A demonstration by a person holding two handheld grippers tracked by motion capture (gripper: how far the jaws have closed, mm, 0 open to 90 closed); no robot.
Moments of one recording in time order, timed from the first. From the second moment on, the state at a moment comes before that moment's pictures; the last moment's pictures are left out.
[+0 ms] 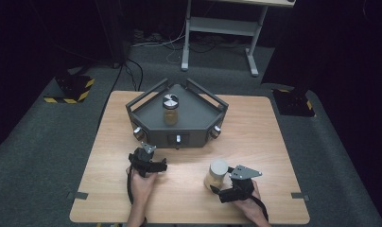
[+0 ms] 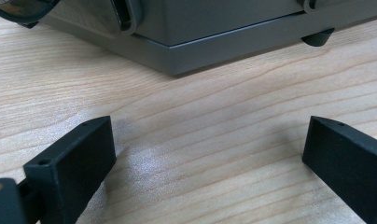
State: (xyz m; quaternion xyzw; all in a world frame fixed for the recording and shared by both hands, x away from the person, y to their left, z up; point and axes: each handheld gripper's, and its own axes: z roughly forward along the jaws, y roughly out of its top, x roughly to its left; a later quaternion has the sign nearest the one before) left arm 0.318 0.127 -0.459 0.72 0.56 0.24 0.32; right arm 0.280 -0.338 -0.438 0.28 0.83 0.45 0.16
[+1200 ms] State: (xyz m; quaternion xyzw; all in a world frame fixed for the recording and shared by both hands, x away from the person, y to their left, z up) left arm 0.318 0.128 -0.459 0.73 0.56 0.24 0.32; right arm 0.297 -0.331 -0.445 0.26 0.82 0.48 0.16
